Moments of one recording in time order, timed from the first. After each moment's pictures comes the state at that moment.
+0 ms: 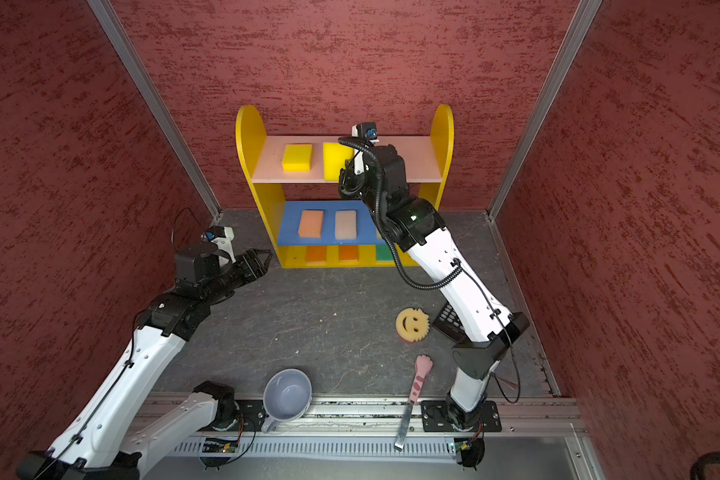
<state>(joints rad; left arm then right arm) -0.23 0.92 0.99 -0.56 0.09 -0.63 0.63 1.81 2.27 -0.58 0.21 0.20</state>
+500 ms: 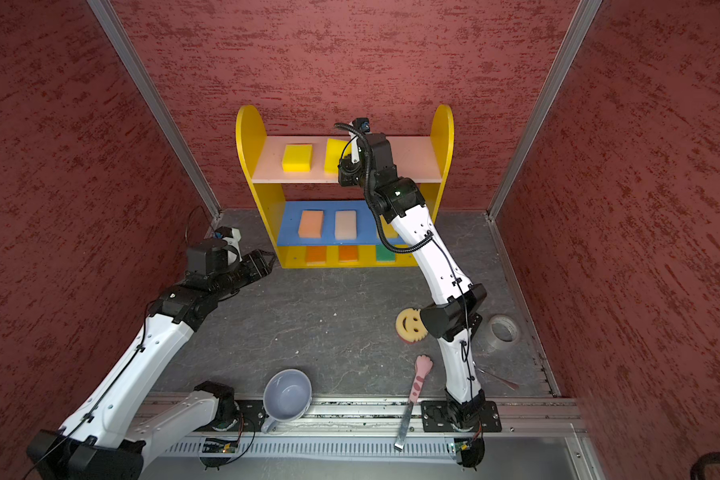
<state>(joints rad) -0.23 1.01 0.99 -0.56 0.09 -0.63 0.53 2.10 2.59 -0.71 0.07 0.22</state>
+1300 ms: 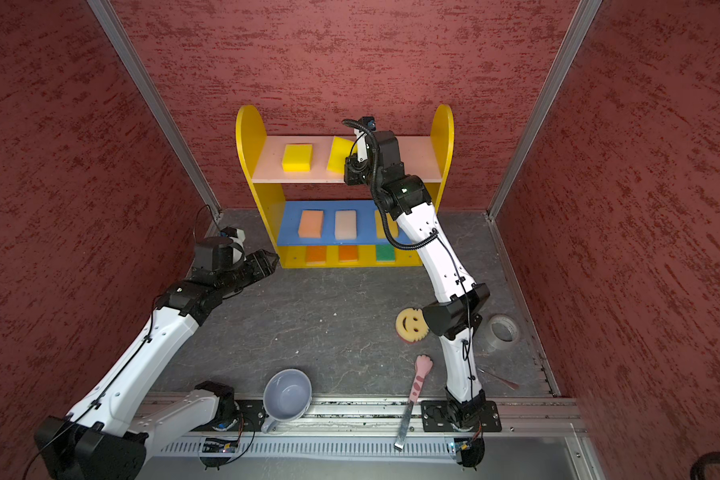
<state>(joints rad) -0.23 1.05 0.99 -0.56 0.10 -0.64 0.49 2.08 2.58 -0.73 0.02 0.21</state>
